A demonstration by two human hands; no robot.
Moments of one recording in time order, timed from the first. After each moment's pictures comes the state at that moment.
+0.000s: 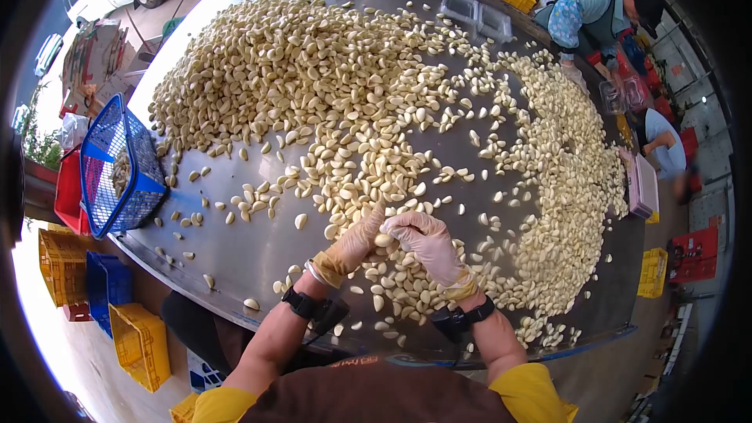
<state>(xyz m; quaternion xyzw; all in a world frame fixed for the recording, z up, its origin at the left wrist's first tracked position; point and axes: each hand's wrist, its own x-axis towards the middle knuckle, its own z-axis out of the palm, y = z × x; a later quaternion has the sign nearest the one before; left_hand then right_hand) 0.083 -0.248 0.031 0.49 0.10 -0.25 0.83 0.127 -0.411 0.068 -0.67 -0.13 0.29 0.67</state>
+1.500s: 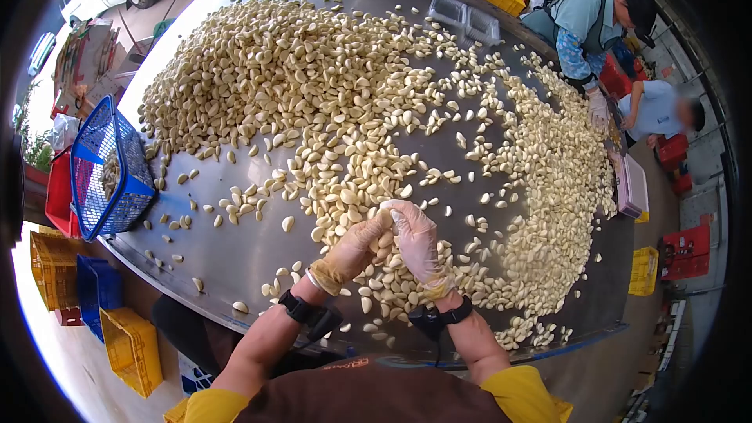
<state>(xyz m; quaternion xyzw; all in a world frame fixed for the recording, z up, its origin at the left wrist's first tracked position) 0.083 -0.273 0.007 0.28 0.09 -0.20 0.93 0.132 -0.409 0.040 -0.83 -0.16 0.08 0.54</state>
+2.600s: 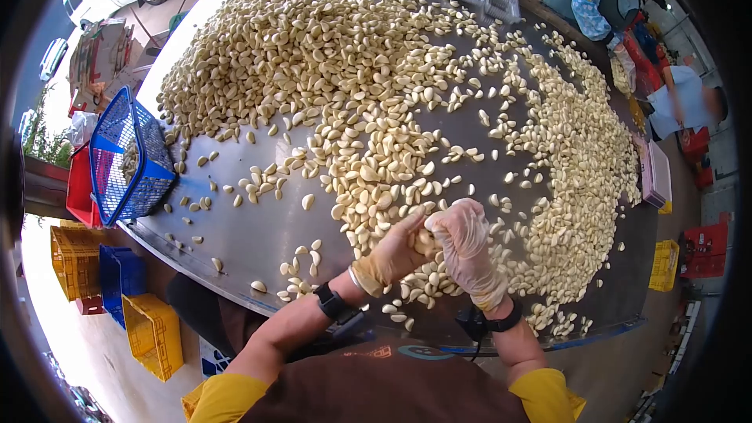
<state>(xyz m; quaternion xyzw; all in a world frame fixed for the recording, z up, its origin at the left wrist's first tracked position) 0.067 -0.322 -0.019 0.06 0.09 -0.28 0.95 0.114 -0.456 0.104 -0.85 -0.41 -0.05 0.32</state>
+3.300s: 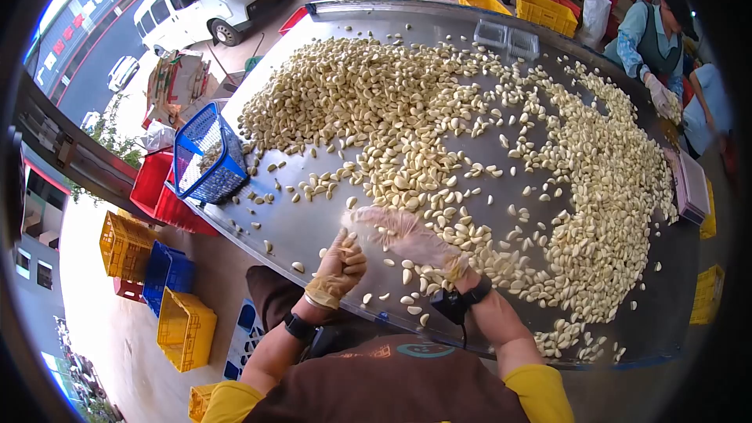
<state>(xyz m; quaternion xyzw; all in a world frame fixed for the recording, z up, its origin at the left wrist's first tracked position) -0.066 -0.242 0.012 0.05 0.23 -0.04 0.97 0.079 -0.400 0.059 -0.61 -0.49 0.26 0.56</state>
